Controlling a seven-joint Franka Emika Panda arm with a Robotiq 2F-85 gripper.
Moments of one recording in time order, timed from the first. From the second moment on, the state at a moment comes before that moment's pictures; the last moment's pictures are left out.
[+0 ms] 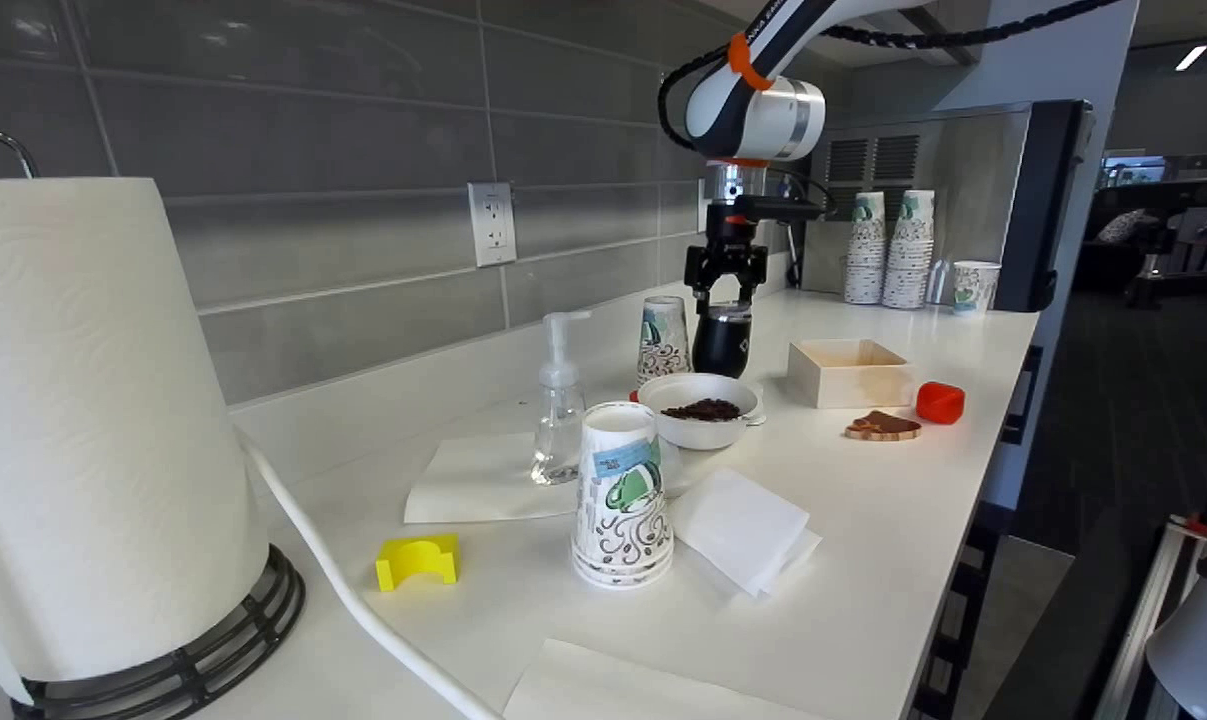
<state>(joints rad) -0.11 0.29 -0.09 -1.94 0.11 2.21 -0.14</state>
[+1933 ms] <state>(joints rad) -0.10 0.30 -0.08 -1.86 0.04 2.09 -0.05</state>
